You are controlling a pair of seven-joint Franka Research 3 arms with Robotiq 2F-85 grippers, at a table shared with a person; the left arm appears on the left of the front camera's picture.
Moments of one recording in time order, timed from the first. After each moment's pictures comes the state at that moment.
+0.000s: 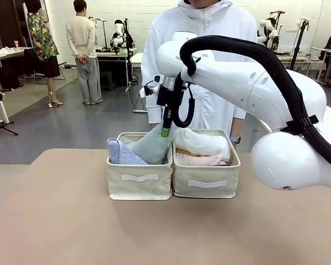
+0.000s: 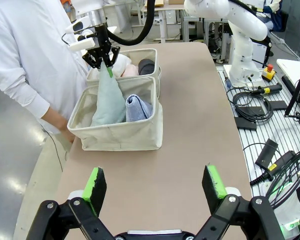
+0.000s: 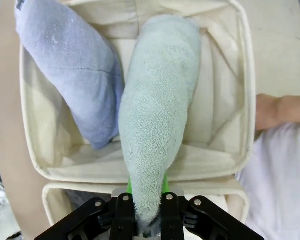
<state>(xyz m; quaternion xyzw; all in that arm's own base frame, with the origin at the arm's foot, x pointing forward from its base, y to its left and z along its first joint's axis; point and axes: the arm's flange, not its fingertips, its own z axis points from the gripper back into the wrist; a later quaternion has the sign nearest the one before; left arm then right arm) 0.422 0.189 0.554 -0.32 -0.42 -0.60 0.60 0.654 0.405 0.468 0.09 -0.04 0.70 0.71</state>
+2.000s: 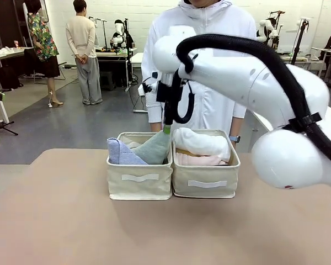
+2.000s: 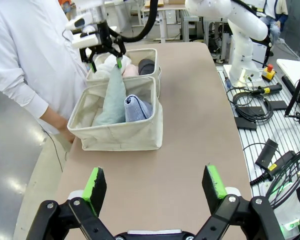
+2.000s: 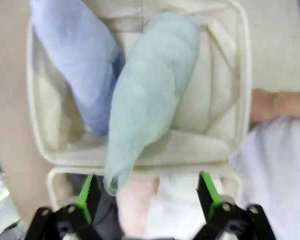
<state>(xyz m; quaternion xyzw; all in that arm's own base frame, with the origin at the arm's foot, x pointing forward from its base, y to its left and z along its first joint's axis) 0.422 0.190 0.554 -0.32 -0.42 -0.60 0.60 0.644 0.399 0.499 0.06 -0.03 0.71 0.70</state>
